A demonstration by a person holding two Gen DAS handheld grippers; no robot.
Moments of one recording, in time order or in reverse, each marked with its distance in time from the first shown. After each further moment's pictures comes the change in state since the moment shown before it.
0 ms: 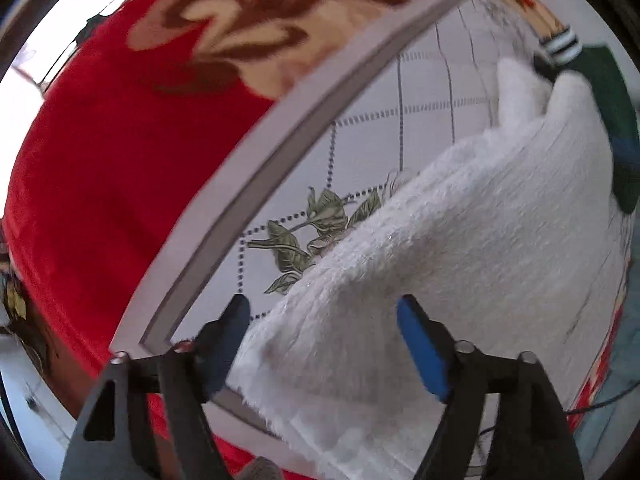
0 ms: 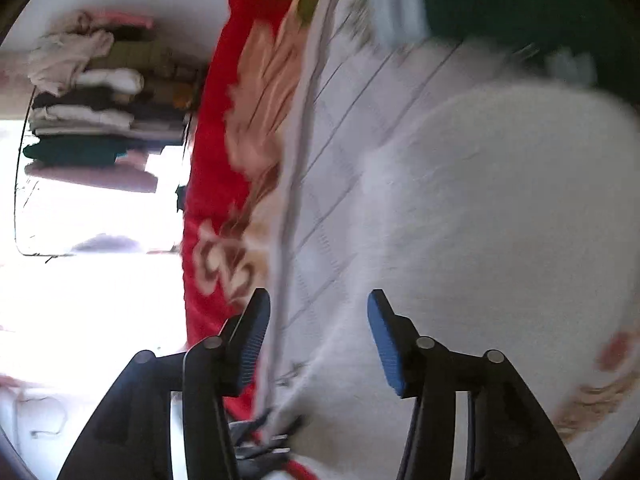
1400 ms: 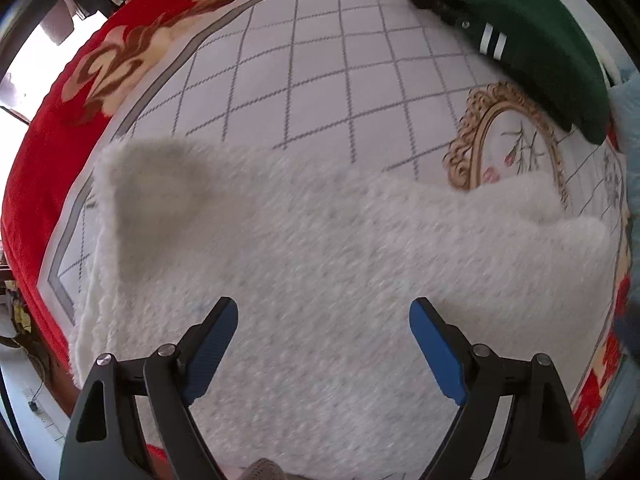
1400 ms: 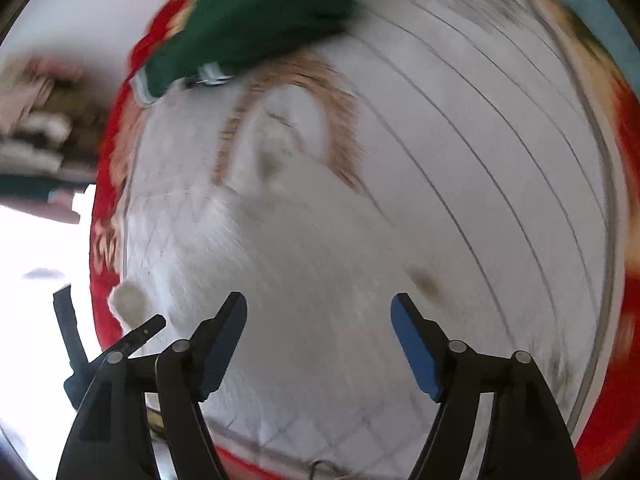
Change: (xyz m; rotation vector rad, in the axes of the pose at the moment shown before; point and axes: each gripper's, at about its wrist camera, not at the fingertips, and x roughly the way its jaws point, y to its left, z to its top) left arm 0.022 -0.200 -0.055 0.119 -0.059 0.052; right arm -0.220 -0.238 -0.155 0.045 -0.110 -0.249
